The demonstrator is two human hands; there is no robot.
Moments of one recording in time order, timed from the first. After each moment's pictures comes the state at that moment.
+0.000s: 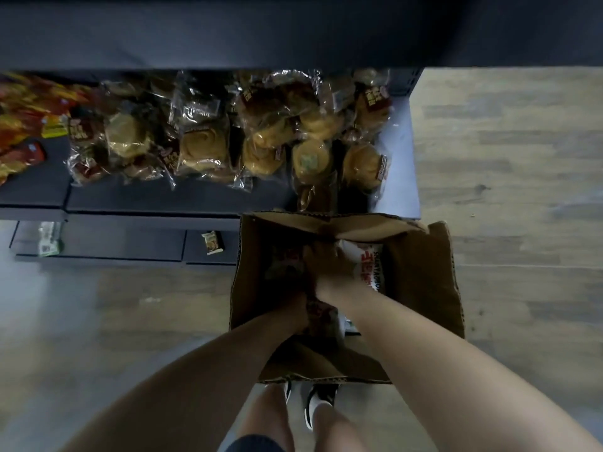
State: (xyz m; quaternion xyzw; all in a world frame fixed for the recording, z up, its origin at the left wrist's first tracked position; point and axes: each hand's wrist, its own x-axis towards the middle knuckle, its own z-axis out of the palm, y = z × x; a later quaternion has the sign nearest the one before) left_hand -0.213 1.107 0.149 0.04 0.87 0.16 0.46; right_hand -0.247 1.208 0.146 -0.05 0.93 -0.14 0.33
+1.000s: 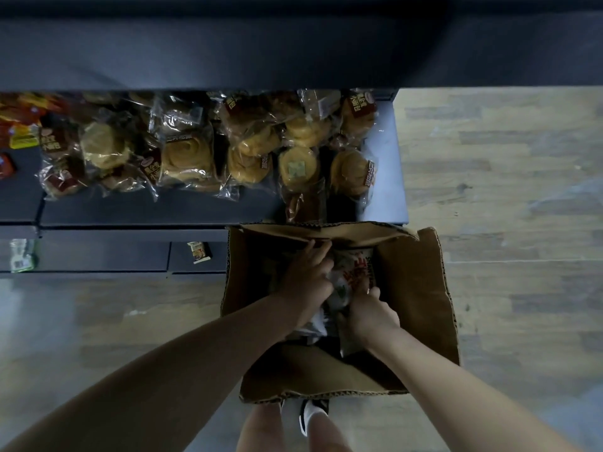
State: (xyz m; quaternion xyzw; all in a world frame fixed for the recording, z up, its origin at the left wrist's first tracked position) left_hand -0.258 1.136 0.167 0.41 0.89 0.08 0.17; right_hand -0.198 1.262 0.165 0.22 0.85 -0.16 0.45
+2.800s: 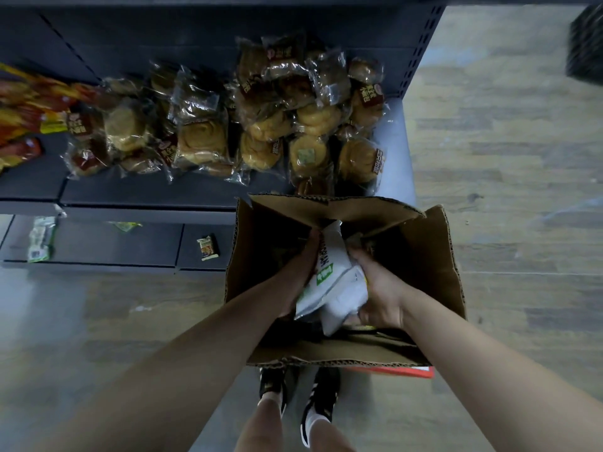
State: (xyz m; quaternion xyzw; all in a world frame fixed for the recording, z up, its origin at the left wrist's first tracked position) left_hand -0.234 1.127 0.197 -0.25 0.59 0.64 0.43; right_hand -0.206 1.271 0.183 0.37 0.48 -0.67 0.42
